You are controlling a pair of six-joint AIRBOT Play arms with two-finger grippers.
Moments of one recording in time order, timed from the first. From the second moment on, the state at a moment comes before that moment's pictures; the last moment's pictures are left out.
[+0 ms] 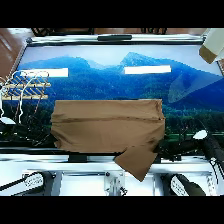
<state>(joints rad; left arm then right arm) 0.47 -1.28 0.61 1.02 -1.29 -1.13 -0.36 -1.02 0.37 -1.08 1.31 1.40</state>
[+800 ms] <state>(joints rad) 0.47 -1.26 0.83 0.93 -1.34 -1.10 -0.36 -0.98 0.60 -0.95 1.26 1.22</state>
